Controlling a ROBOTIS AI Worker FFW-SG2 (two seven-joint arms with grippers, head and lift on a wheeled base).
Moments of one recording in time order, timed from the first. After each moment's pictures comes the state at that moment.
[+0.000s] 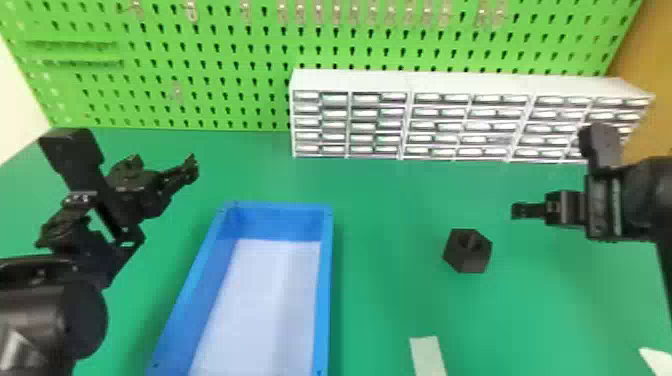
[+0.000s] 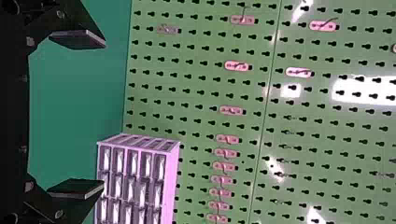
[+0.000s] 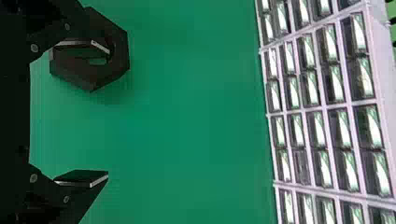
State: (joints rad) left arm -0.11 0.14 0.16 -1.79 0.25 0.39 -0.21; right arm -0.56 -0.25 -0.14 -1.48 0.04 1.36 0.41
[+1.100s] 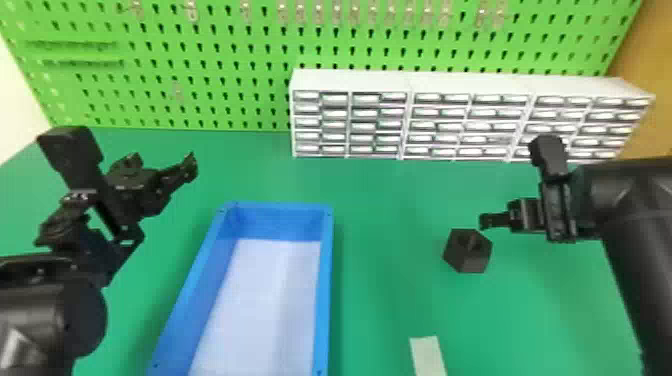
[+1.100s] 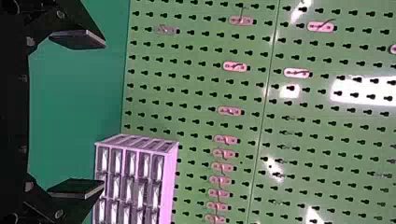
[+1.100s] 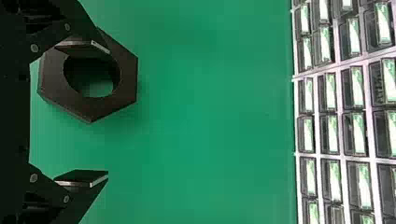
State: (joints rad) left arm -0.11 0.14 0.16 -1.79 0.25 0.39 -0.21; right arm -0.63 -0.21 -0.03 -1.28 0.10 1.26 0.44
